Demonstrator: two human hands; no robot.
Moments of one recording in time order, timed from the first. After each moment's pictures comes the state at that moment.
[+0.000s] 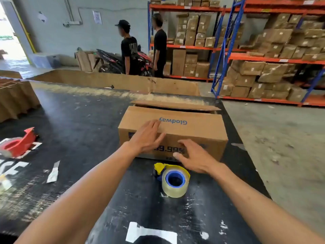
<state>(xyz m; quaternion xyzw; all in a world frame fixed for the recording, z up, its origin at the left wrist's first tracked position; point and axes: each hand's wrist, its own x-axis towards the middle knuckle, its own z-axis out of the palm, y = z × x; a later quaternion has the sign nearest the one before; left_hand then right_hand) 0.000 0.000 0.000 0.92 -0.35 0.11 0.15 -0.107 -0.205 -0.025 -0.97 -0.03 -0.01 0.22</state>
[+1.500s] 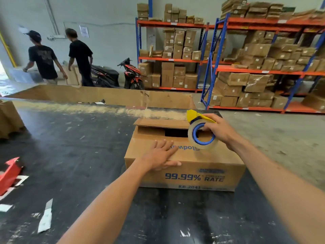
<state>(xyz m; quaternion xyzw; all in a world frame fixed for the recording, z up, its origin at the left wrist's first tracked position) 0.089 -0.002 -0.013 0.89 -0.45 -0.04 -0.02 -0.009 -0.231 0.088 -0.84 0.14 -0.13 0.51</state>
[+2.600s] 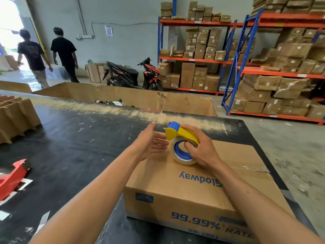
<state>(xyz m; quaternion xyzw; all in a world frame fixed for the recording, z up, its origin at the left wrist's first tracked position) 0.166 0.017 0.058 0.68 0.02 -0.24 0.70 0.109 -0.187 0.021 -0.89 -0.07 -0.22 0.40</state>
